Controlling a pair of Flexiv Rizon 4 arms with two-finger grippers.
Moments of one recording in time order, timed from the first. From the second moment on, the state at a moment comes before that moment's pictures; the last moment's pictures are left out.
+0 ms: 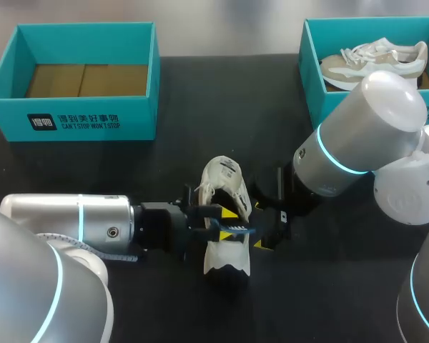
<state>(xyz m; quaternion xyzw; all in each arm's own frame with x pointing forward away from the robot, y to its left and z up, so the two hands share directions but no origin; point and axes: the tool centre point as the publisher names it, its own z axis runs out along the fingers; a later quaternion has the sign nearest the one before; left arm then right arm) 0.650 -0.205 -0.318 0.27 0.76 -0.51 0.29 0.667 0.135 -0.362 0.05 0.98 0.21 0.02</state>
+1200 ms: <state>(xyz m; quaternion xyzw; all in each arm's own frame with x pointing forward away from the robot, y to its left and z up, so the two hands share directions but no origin) 0.671 -0.209 -0.345 0.34 0.75 -0.46 0.34 0.667 0.135 -0.362 0.05 0.98 0.21 0.02</state>
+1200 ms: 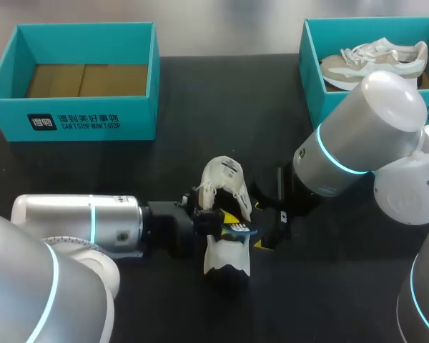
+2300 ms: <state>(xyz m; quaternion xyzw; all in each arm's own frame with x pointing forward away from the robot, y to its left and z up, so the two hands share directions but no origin) 0.653 -0.208 -0.331 0.35 0.72 -0.51 0.31 0.667 0.135 -0.362 0.05 0.98 0.21 0.02</state>
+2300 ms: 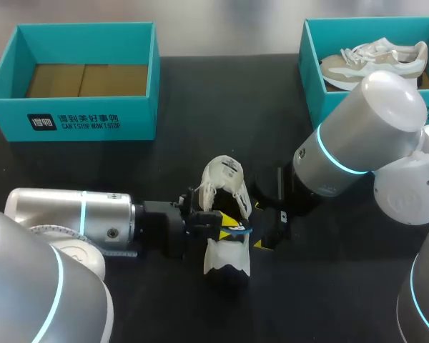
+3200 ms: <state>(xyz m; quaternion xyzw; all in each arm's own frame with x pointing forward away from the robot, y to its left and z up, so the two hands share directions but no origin) 0.668 -0.214 -0.337 0.34 0.72 -0.51 0.31 0.667 0.135 -0.362 0.05 0.98 0.21 0.02</state>
